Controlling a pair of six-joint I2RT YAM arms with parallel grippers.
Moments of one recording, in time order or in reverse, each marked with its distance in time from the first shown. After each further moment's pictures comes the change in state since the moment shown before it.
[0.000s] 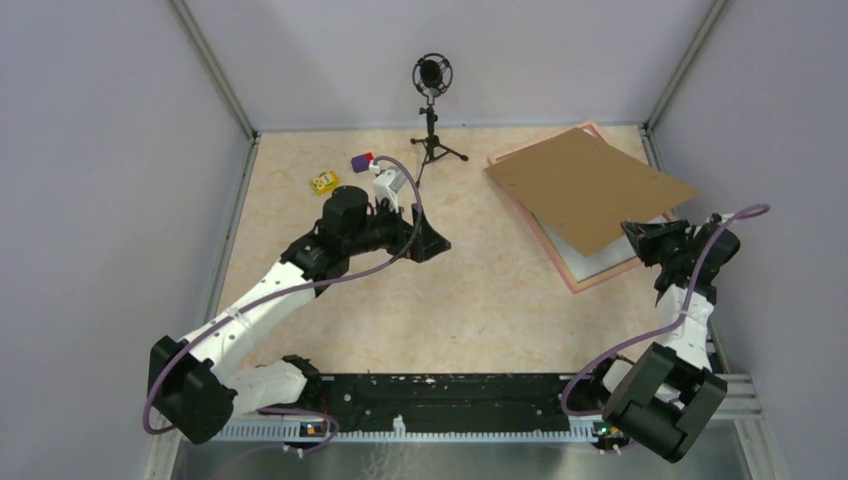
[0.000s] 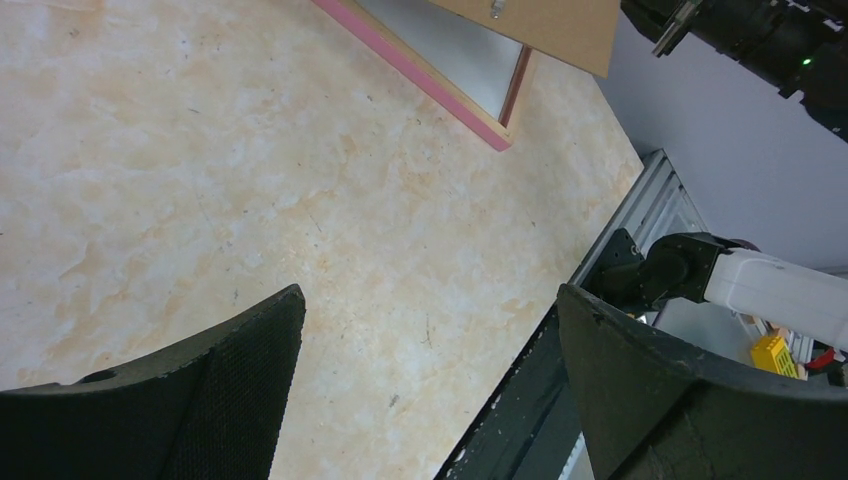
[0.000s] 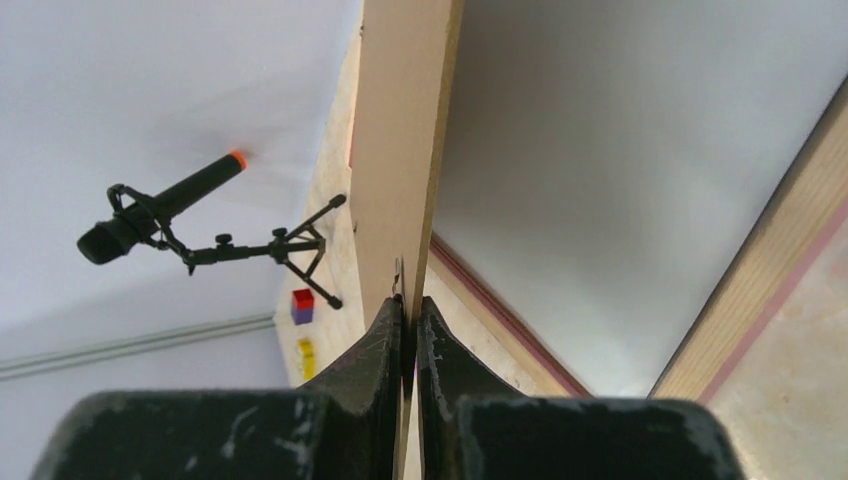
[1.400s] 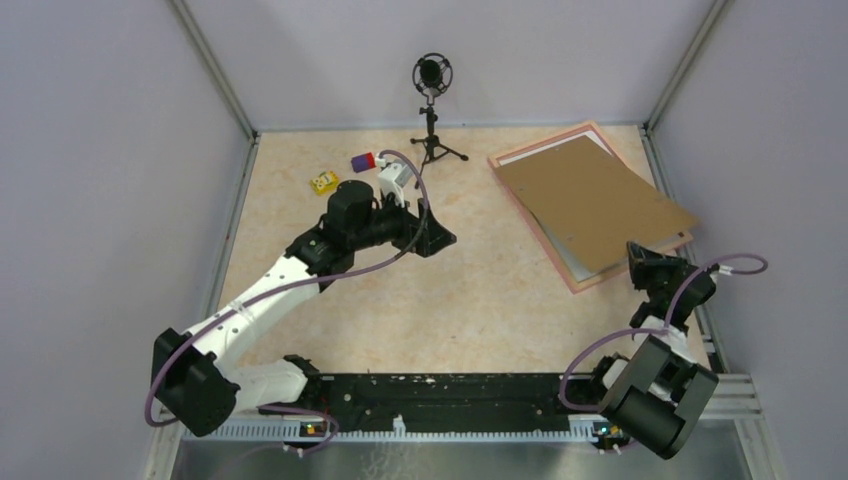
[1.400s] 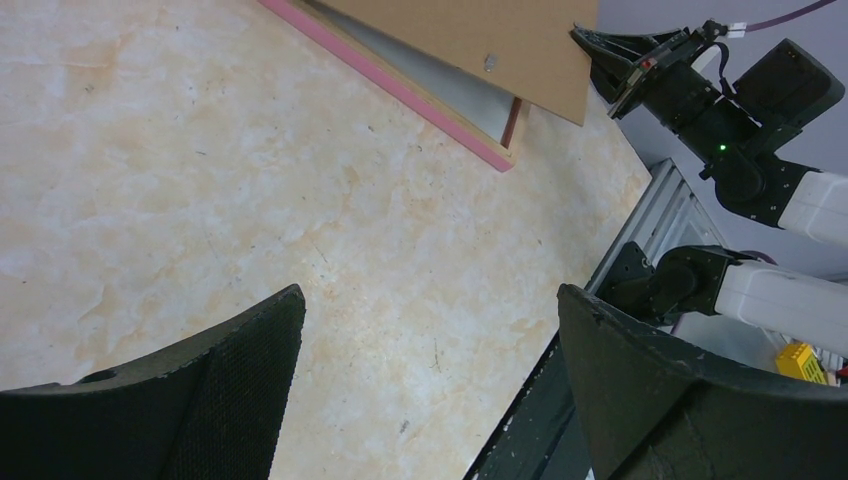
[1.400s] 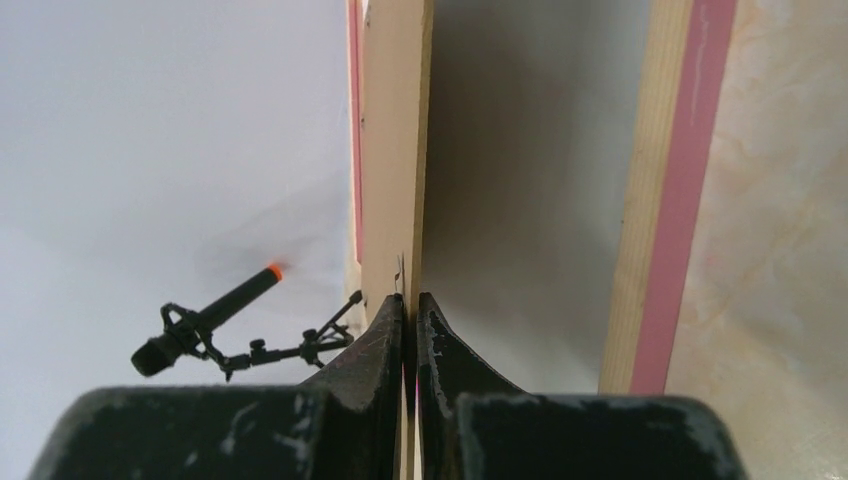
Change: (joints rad) left arm -0.024 0.034 0.046 0.021 -0.028 0.036; right arm -0.075 0.005 -0.415 0.558 0.161 0.322
